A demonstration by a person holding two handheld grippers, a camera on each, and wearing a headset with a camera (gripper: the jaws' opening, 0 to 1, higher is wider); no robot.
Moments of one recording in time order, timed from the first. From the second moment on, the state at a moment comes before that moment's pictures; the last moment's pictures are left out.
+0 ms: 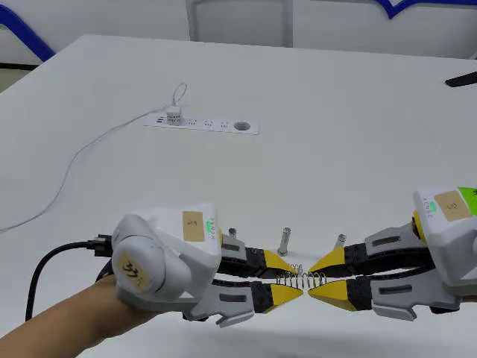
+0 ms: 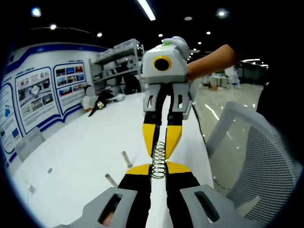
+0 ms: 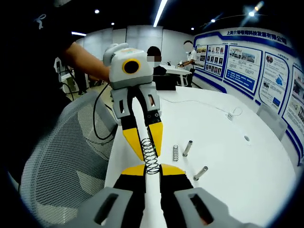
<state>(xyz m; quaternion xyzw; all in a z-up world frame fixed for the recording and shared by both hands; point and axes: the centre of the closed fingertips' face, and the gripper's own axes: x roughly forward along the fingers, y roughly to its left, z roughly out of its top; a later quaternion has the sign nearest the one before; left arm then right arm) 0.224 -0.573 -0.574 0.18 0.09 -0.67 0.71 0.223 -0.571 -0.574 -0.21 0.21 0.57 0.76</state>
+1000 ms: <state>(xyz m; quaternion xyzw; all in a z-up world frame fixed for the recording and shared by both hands) 0.222 -0.573 -0.578 0.16 0.10 -0.65 0.73 0.218 -0.536 -0.538 -0.10 0.18 0.58 0.79</state>
